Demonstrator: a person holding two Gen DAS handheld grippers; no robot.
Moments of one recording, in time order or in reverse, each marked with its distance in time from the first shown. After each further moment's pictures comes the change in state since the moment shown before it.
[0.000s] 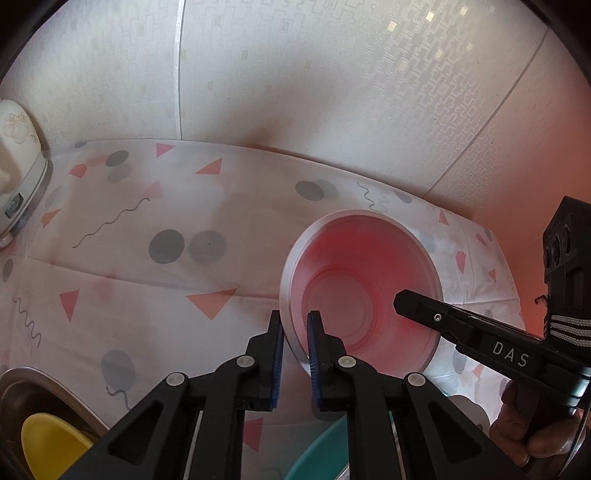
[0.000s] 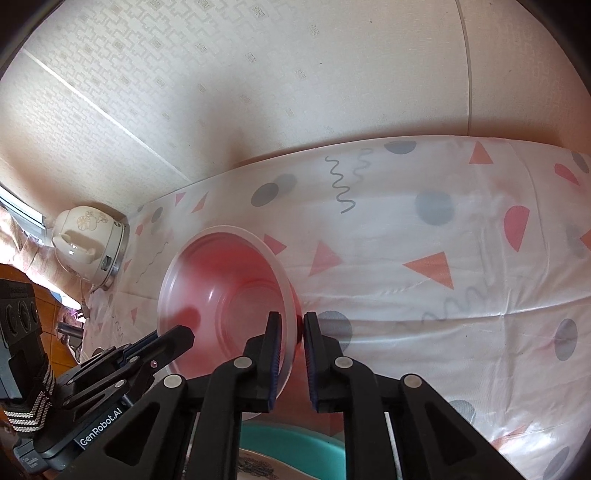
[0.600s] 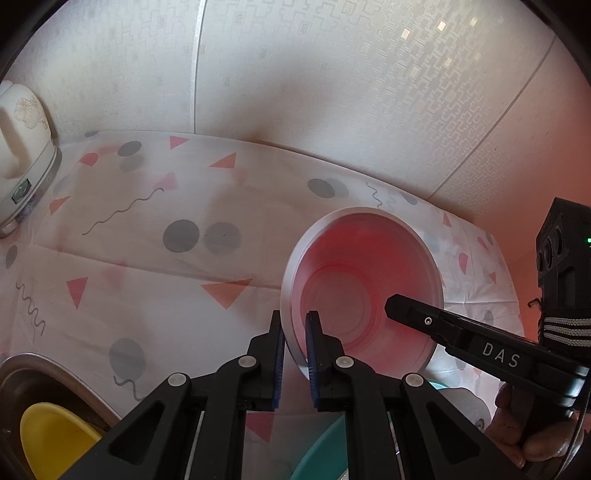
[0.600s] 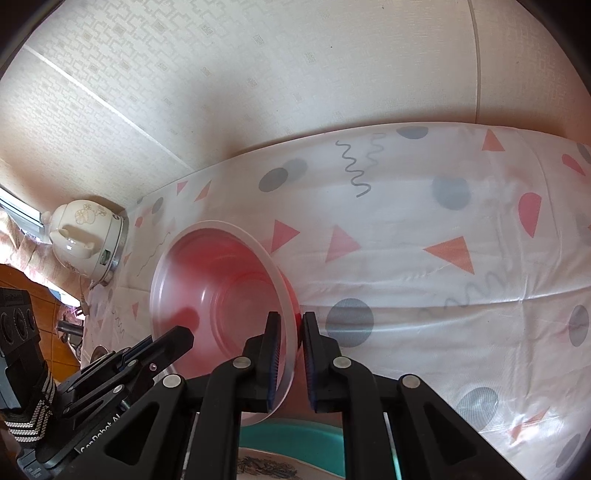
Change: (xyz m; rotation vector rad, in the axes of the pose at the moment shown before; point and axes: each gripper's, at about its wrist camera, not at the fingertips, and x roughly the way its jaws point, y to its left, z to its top) left arm -0.006 0.010 -0.006 -0.026 0.000 -0.006; right arm 0.012 0.009 -0.006 0.021 0.046 0.005
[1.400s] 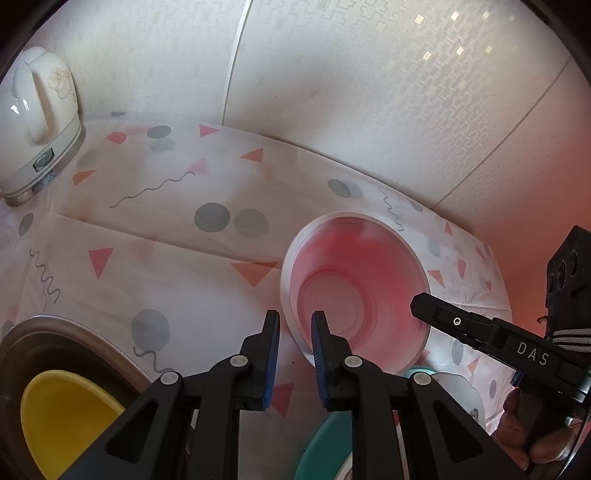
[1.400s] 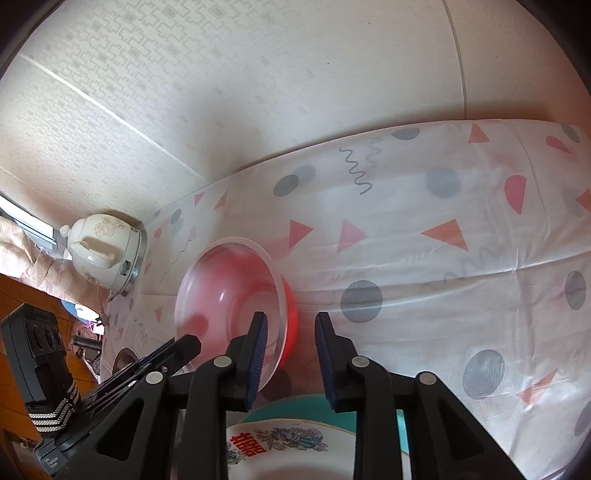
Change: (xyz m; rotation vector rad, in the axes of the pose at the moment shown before) left arm -0.016 0.020 -0.012 -0.067 -0.009 -0.014; right arm -0.022 0.005 -0.017 0.033 -0.057 0.029
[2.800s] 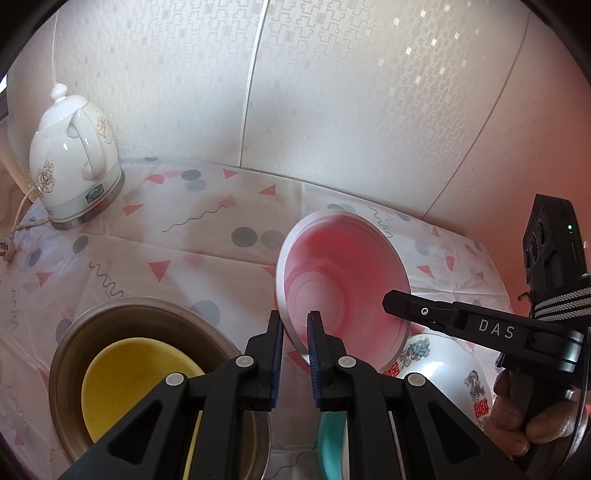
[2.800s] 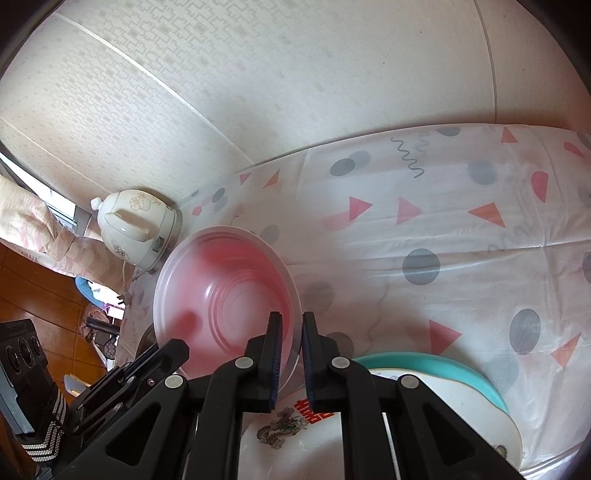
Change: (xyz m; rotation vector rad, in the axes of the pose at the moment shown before) left arm -0.068 0.007 -0.032 0.082 -0.148 0.050; right arm -0.011 0.041 -0.026 -0.053 -0.010 0.076
